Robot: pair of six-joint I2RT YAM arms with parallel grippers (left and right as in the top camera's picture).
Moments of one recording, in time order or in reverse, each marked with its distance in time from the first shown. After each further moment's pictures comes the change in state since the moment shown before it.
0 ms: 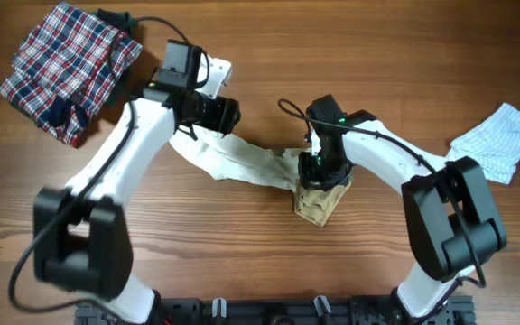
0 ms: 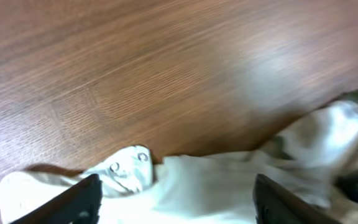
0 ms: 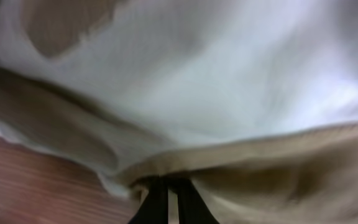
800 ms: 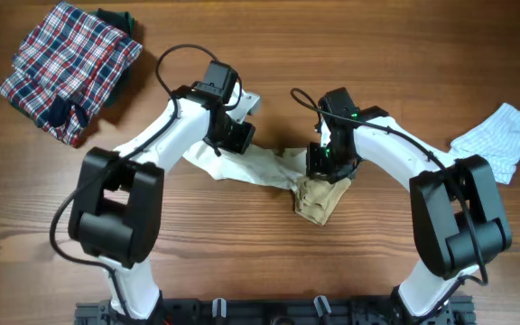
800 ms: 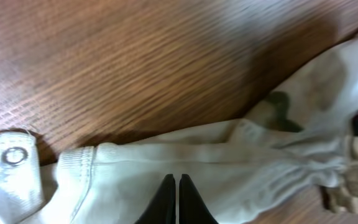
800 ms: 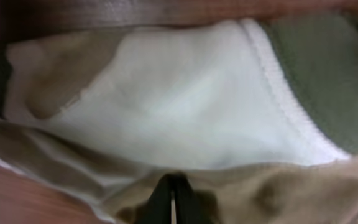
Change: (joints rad) left arm -0.114 0.211 0.001 -0.047 0.034 -0.014; right arm -0.062 0.000 0.000 0.065 0.004 0.000
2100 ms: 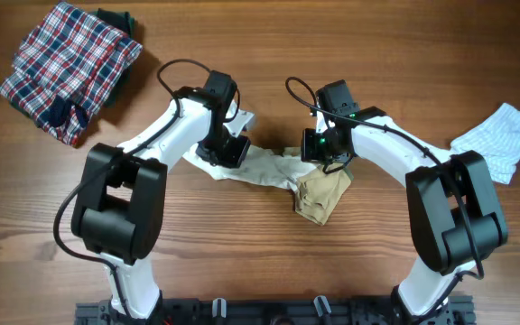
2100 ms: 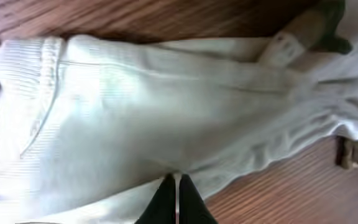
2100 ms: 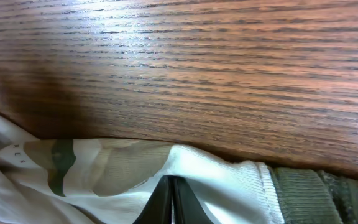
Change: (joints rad) left arm 0.000 0.021 0.000 -0.182 -0.011 -0.023; right arm -0.002 0.027 0.000 0.206 0.051 -0.027
